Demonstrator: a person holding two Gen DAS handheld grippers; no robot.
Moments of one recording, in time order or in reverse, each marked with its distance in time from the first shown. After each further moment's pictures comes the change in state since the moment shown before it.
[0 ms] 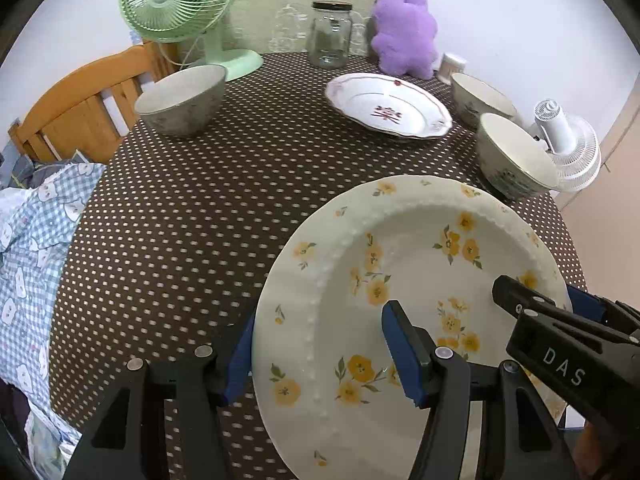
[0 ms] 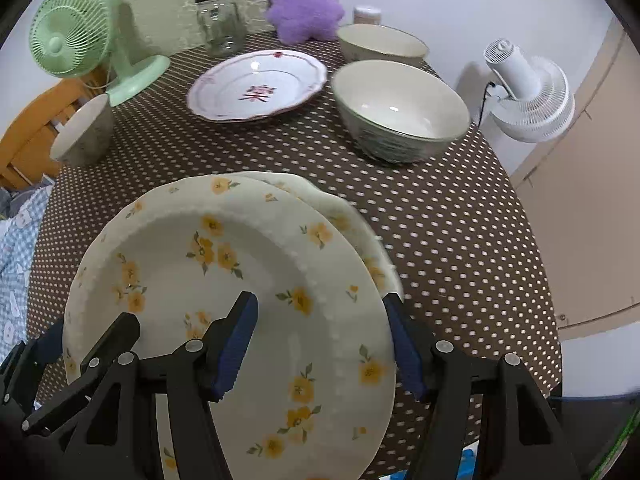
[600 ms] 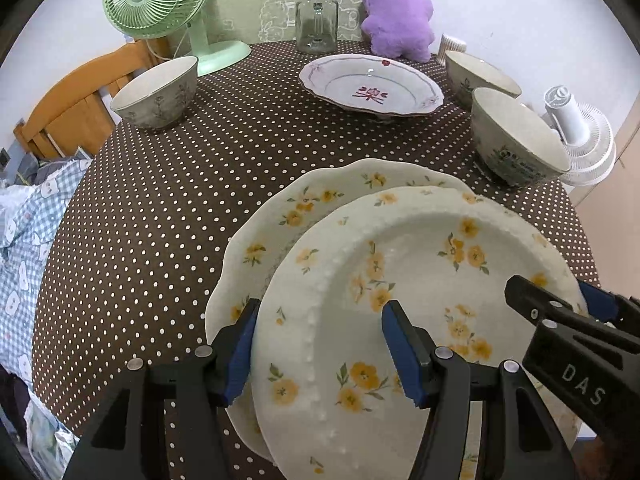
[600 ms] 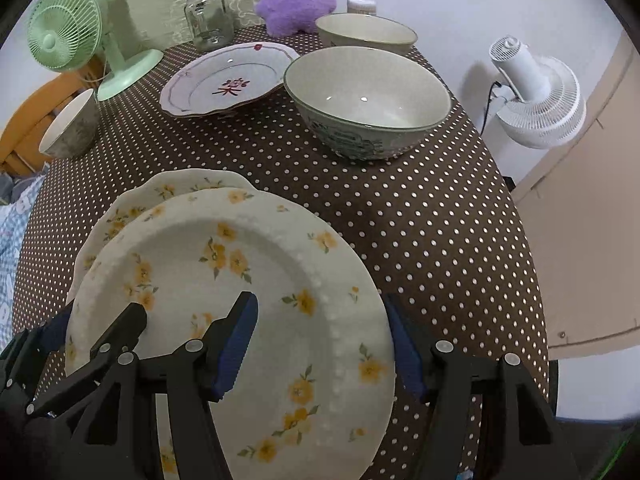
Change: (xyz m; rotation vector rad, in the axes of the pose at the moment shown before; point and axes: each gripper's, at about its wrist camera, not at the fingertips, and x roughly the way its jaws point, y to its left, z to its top) left arm 0.033 -0.045 0.000 -0.009 0.021 0.068; right arm 0.024 -0.039 0.005 -0.057 0.001 0.033
